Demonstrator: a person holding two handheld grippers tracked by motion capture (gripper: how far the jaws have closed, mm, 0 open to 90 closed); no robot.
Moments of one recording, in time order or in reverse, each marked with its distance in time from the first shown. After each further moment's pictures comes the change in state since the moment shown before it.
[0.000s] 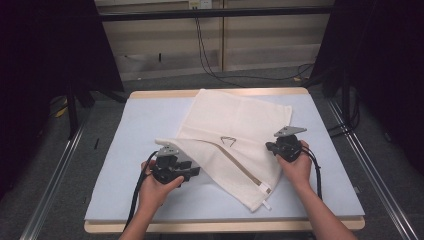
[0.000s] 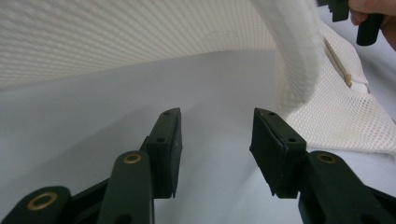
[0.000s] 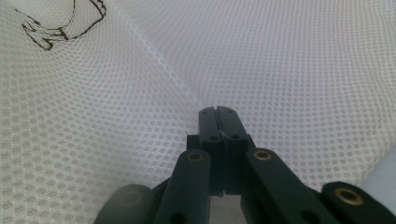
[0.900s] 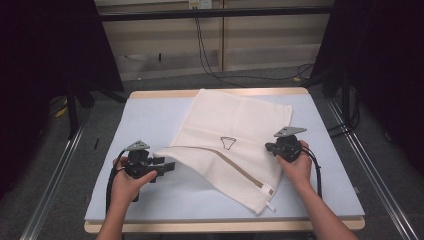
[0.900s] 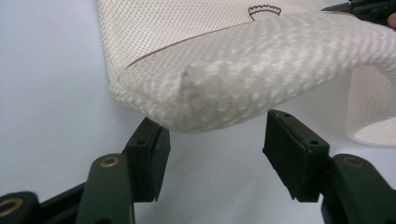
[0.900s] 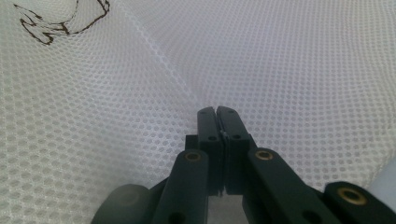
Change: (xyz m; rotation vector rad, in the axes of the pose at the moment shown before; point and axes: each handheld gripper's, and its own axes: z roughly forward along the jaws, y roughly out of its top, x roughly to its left) left arm 0.057 -0.010 -0.042 -0.013 0.059 -0.050; right arm -0.002 -0.002 0.002 0.000 0.019 -0.020
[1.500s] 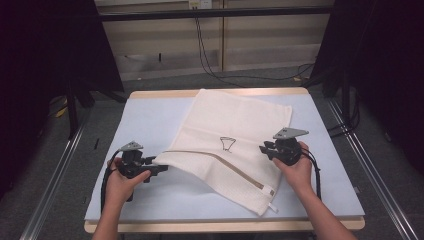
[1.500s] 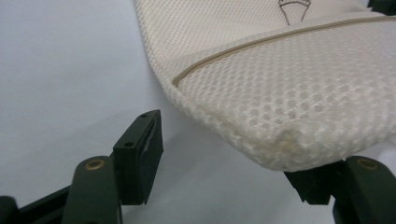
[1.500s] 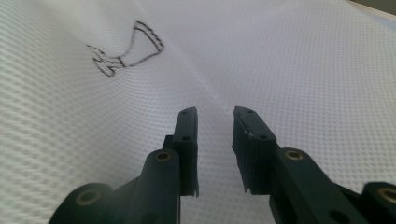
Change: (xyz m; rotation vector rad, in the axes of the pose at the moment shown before) left arm 0.023 -0.008 -0.004 0.008 0.038 -0.020; right arm 0.024 0.010 -0.022 -0.093 0.060 -0.017
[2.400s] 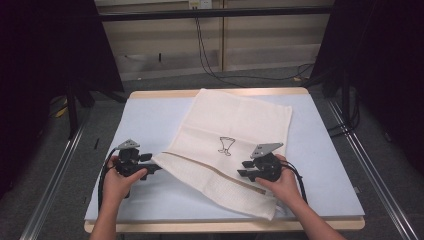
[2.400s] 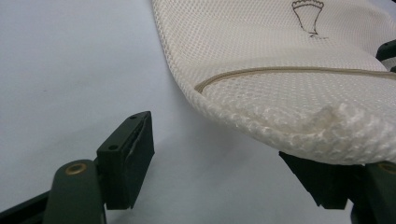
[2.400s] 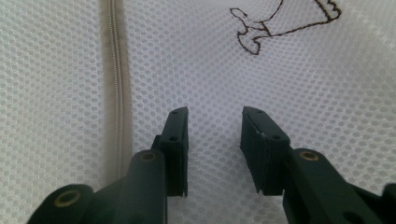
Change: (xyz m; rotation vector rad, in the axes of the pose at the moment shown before) left arm 0.015 0.001 -0.001 -0.017 0.011 0.029; right arm 0.057 -0.008 0.023 0.102 0.263 -0.117
